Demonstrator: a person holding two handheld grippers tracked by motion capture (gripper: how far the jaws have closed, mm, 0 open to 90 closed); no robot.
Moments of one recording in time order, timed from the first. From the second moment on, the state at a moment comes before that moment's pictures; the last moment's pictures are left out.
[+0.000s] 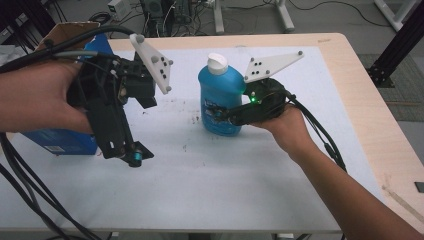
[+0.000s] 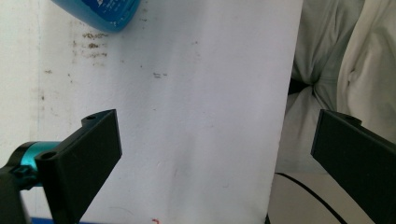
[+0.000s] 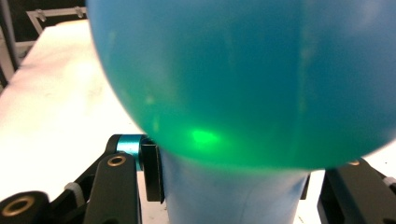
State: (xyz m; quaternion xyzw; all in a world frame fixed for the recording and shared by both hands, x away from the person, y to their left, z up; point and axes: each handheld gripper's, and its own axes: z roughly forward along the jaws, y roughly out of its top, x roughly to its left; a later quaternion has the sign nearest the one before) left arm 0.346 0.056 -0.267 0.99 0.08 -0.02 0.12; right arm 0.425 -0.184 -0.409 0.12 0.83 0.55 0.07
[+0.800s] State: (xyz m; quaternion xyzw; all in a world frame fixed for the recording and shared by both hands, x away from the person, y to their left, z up) left arm 0.363 0.040 -0.238 0.99 0.08 -0.01 0.13; right arm 0.397 -0.187 -0.372 0.02 0.85 0.53 0.00
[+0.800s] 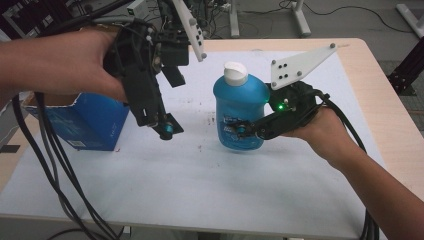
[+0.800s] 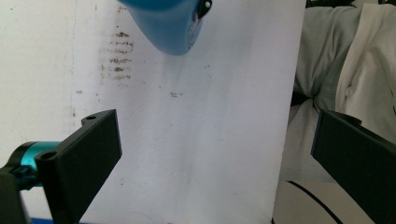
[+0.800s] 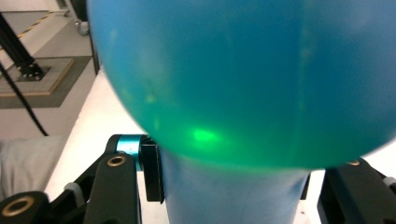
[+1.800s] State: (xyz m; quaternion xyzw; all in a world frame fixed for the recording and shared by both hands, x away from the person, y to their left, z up) left arm 0.371 0.004 -0.238 0.99 0.04 -0.03 0.12; right arm 0.375 -0.149 -0.365 -0.02 0.86 0.51 -0.02
